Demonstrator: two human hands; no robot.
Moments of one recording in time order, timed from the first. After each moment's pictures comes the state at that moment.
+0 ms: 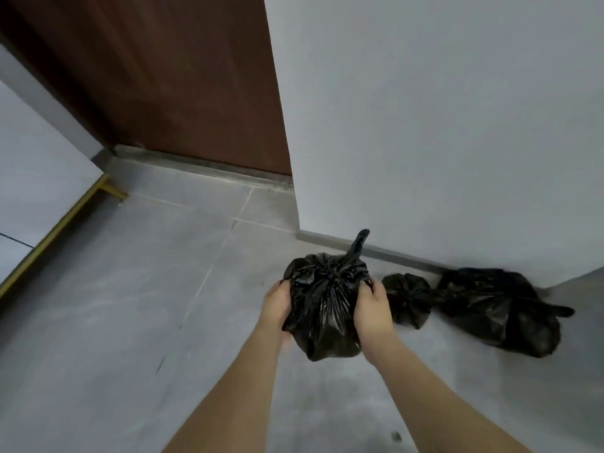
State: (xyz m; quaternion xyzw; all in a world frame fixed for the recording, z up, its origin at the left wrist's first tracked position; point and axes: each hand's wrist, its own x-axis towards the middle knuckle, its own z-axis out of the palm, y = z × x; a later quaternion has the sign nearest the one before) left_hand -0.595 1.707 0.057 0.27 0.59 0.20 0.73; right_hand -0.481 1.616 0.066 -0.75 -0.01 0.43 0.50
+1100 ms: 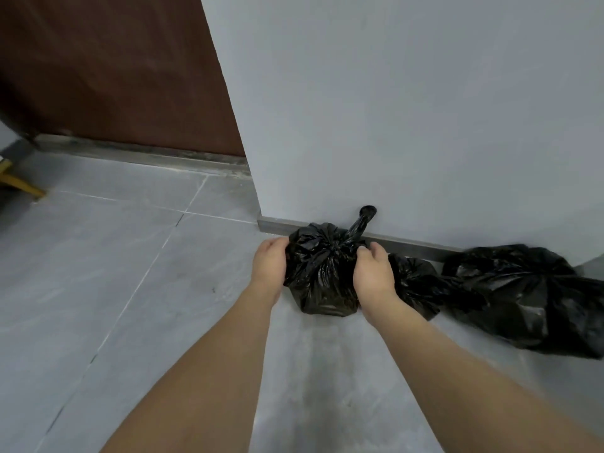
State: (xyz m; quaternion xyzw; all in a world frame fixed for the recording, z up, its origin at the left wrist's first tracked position) left_hand -0.500 1.775 -0.108 0.47 0.55 0.23 0.65; right_hand -0.391 1.655 -0.090 -0.77 -0.04 0.33 0.55
